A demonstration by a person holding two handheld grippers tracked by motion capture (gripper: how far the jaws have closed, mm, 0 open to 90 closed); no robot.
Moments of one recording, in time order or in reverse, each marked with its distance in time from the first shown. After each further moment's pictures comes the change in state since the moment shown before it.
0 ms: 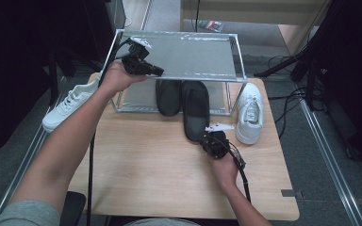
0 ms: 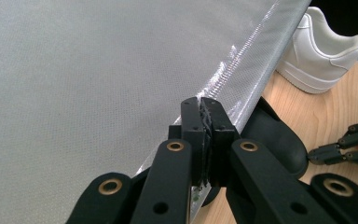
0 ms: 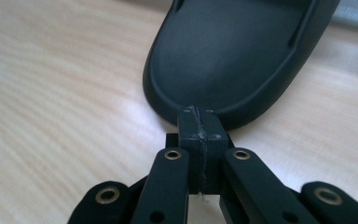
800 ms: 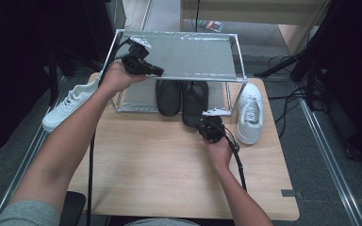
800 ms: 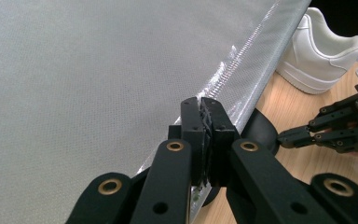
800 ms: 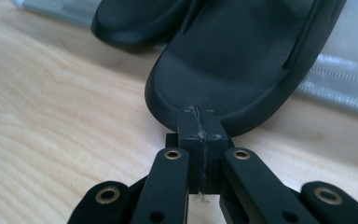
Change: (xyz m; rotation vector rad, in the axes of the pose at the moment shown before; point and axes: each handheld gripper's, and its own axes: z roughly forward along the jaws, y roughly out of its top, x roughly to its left) left arm 0.000 0.000 0.000 -0.005 -0.002 -0.005; right arm -0.010 0.042 0.023 -0.076 -0.013 0.013
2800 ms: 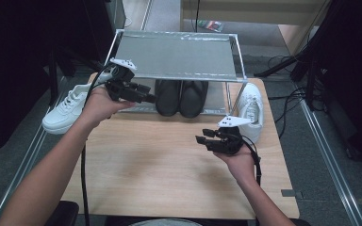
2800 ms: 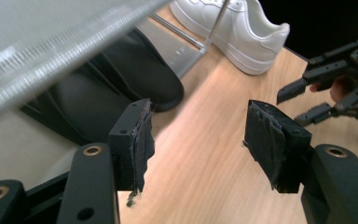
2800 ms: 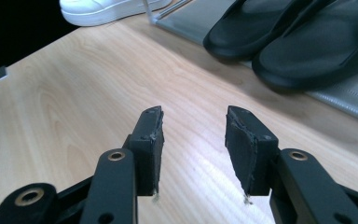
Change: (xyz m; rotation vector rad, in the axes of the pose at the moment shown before) left arm -0.070 -0.061 -0.049 -0.029 -0.069 -0.104; right arm 0.004 -0.009 -0.094 -0.070 0.319 -0.145
